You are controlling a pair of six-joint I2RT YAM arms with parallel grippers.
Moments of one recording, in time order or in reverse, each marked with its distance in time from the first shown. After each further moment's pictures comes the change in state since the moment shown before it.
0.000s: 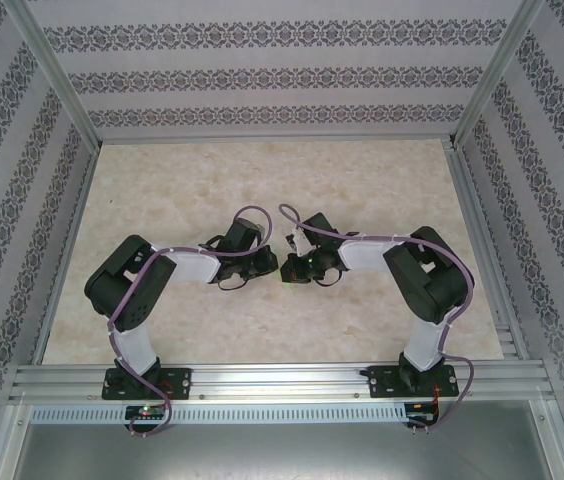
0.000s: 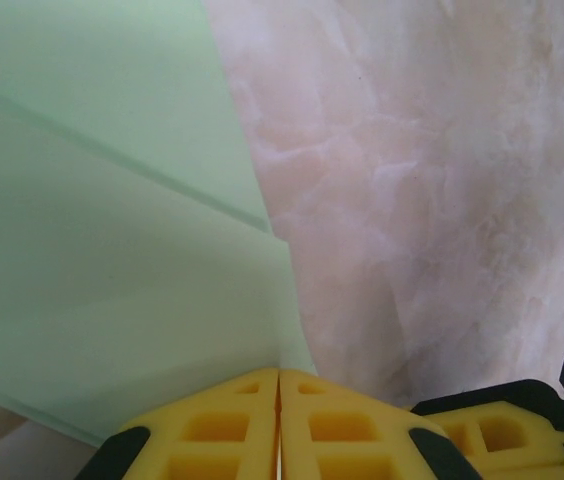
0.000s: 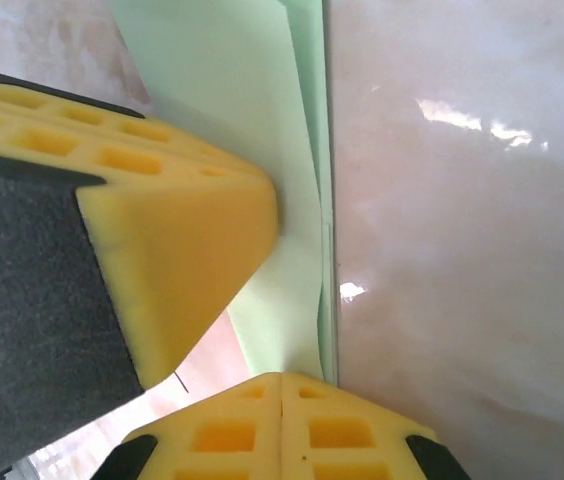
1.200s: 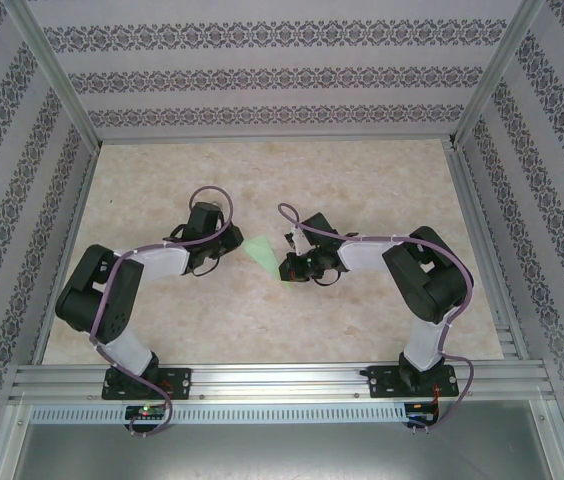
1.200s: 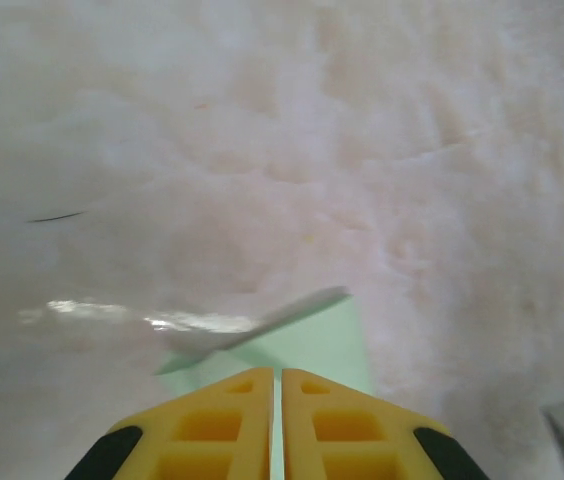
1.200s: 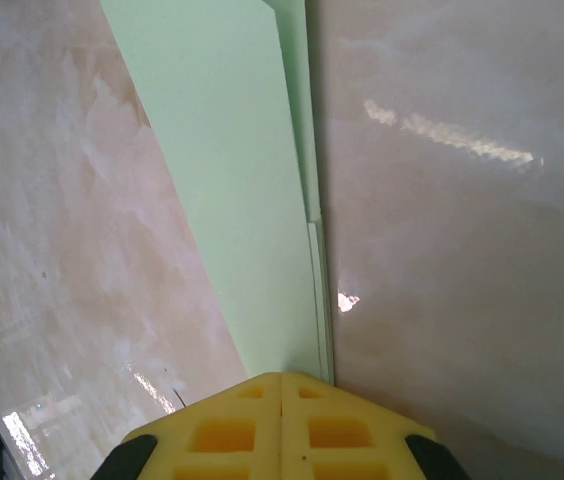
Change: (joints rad) left arm 0.214 -0.162 -0.060 0.031 -0.109 0.047; right arm 0.000 0.007 -0.008 0.042 0.013 0.000
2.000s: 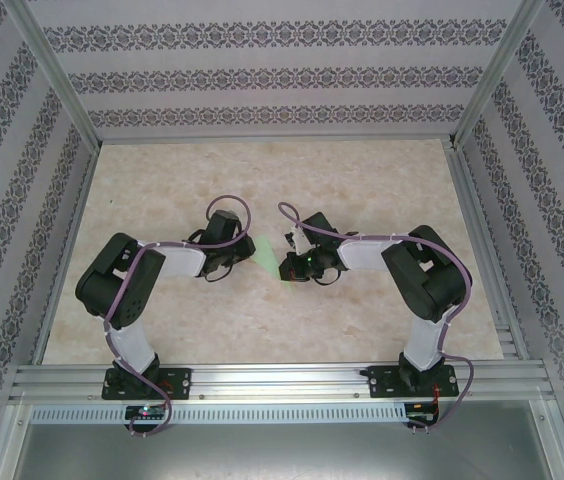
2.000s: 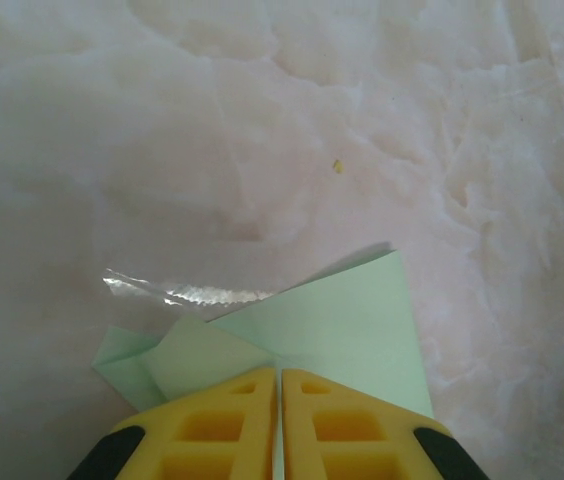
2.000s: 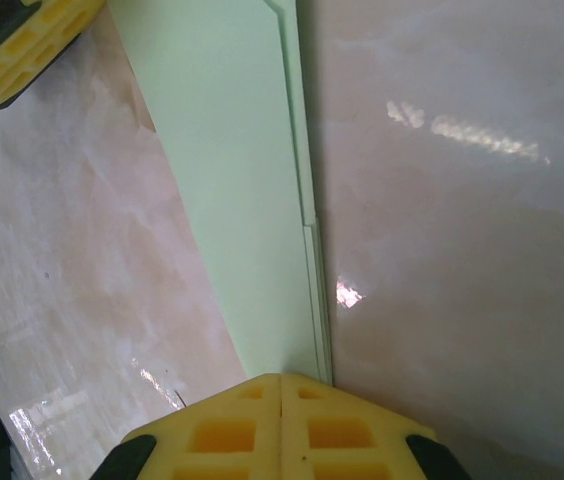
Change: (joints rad) left arm -0.079 0.141 0.020 0.029 -0.074 -0.040; right arm 0.000 0.015 0.011 -0.010 -0.016 0.000
